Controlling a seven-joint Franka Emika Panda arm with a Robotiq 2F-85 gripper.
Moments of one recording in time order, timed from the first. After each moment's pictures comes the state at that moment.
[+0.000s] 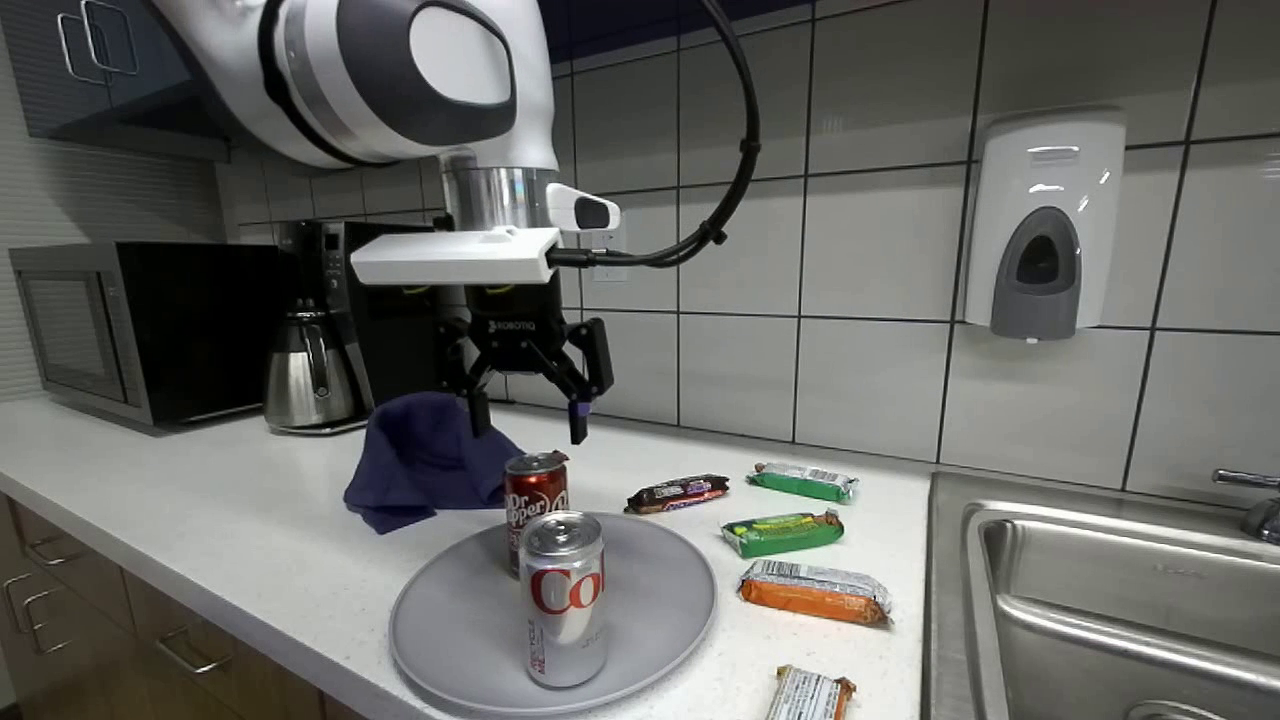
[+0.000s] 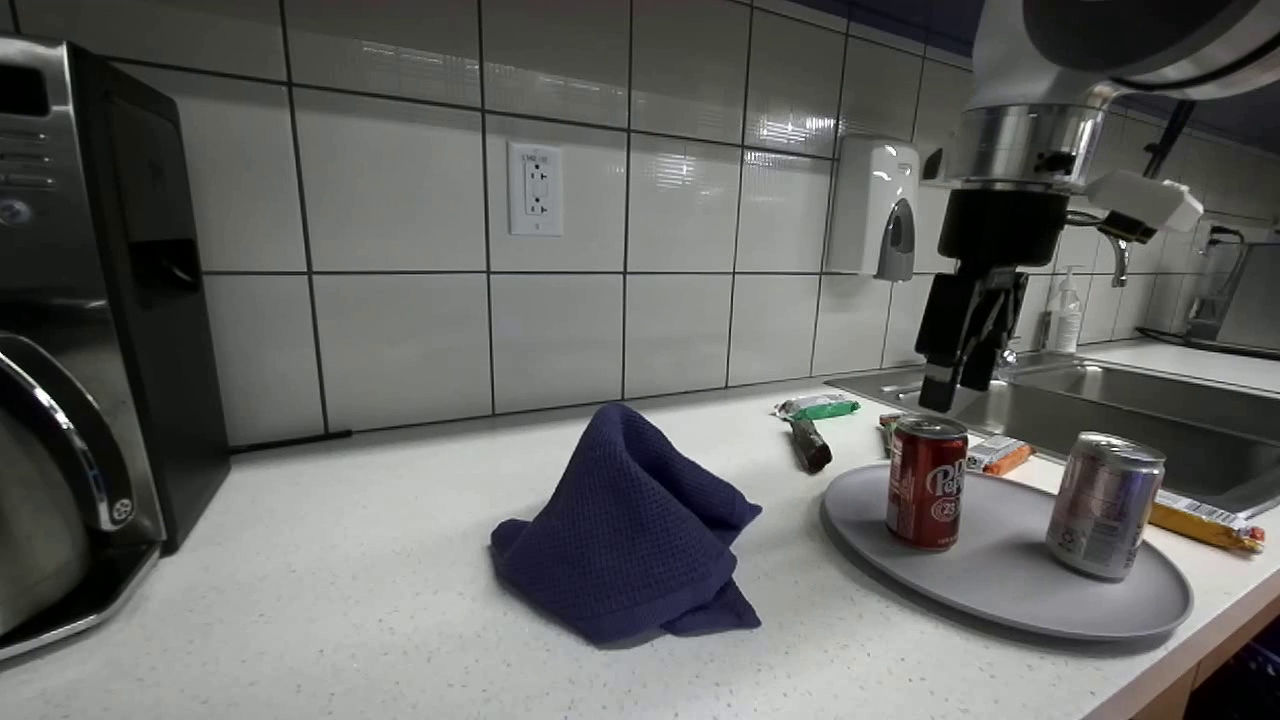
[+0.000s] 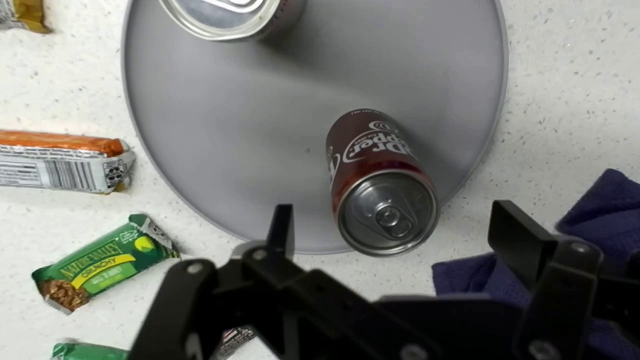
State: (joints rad) arm 0.11 -0.22 -0.10 -2.61 -0.03 2.48 -0.30
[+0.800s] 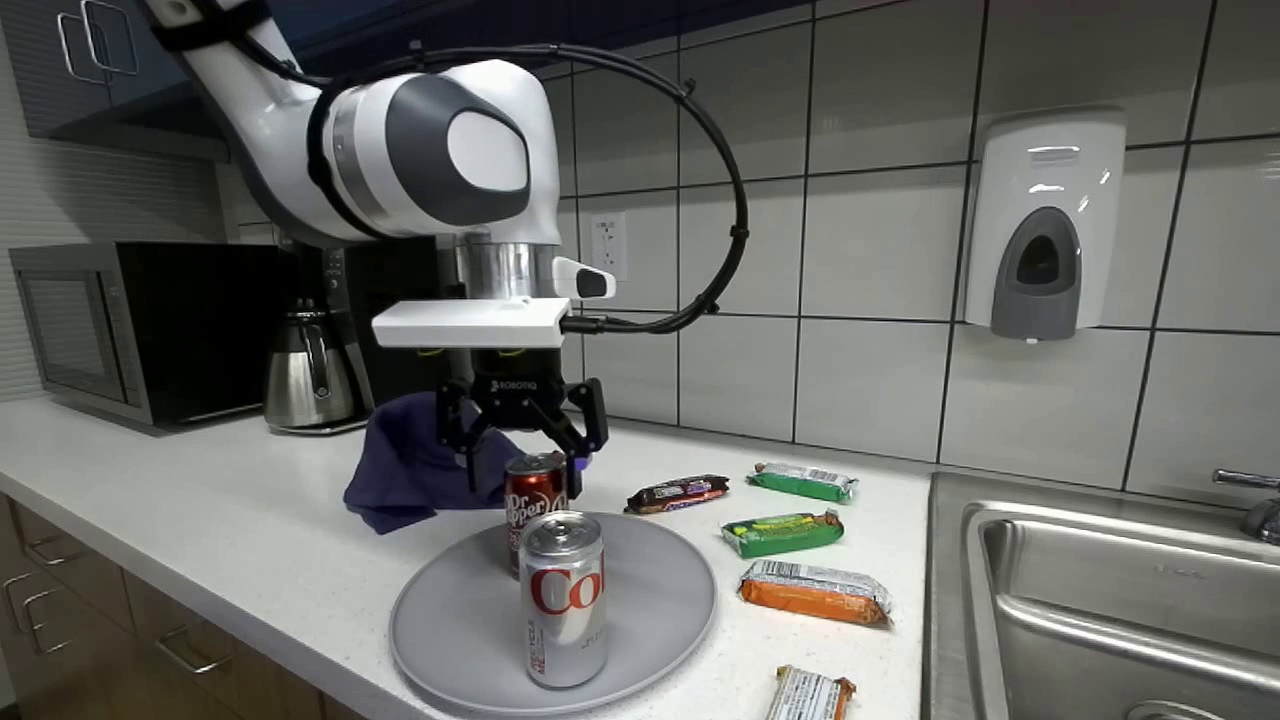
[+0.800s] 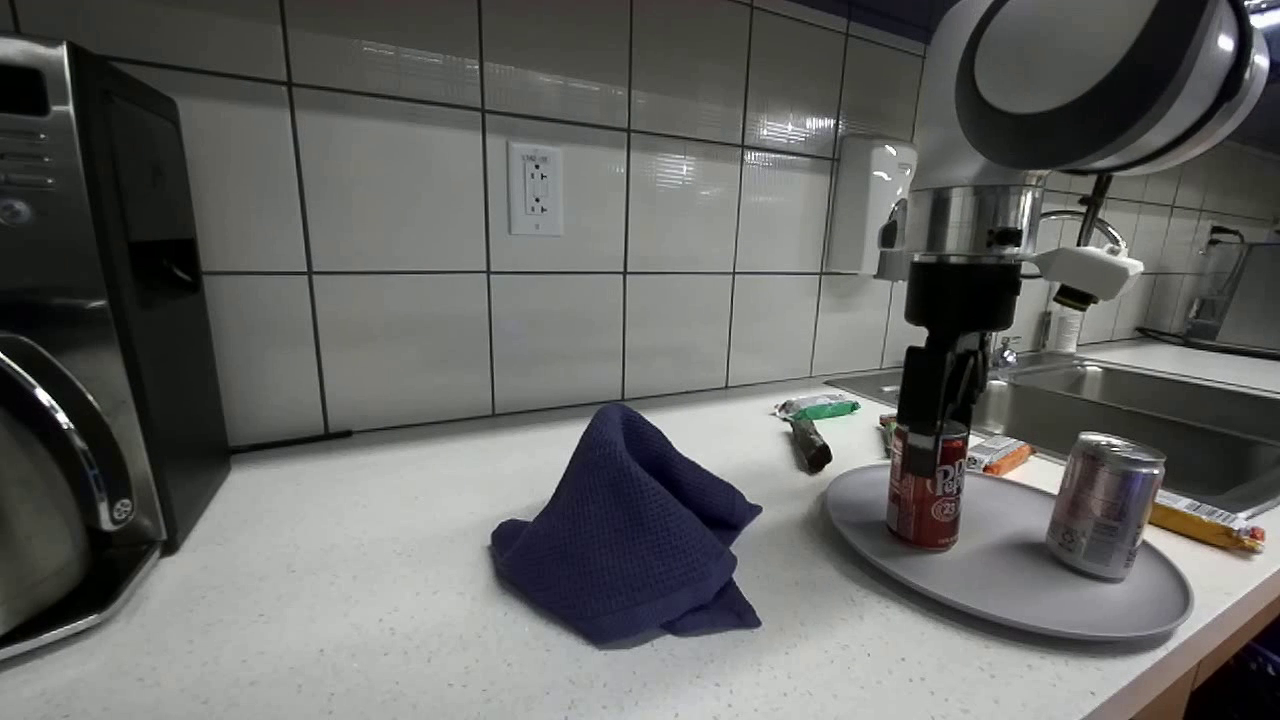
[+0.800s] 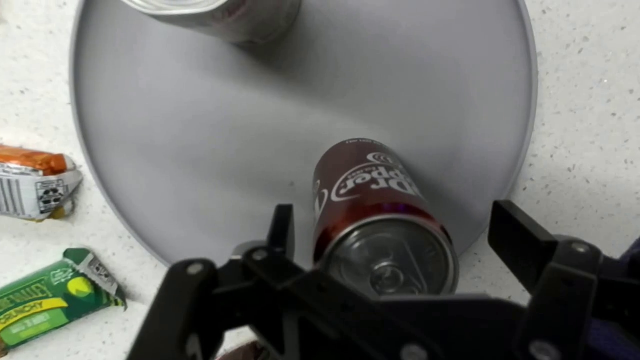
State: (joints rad) arm 0.11 -0.05 -0.06 -2.56 -0.06 2.50 -0.32
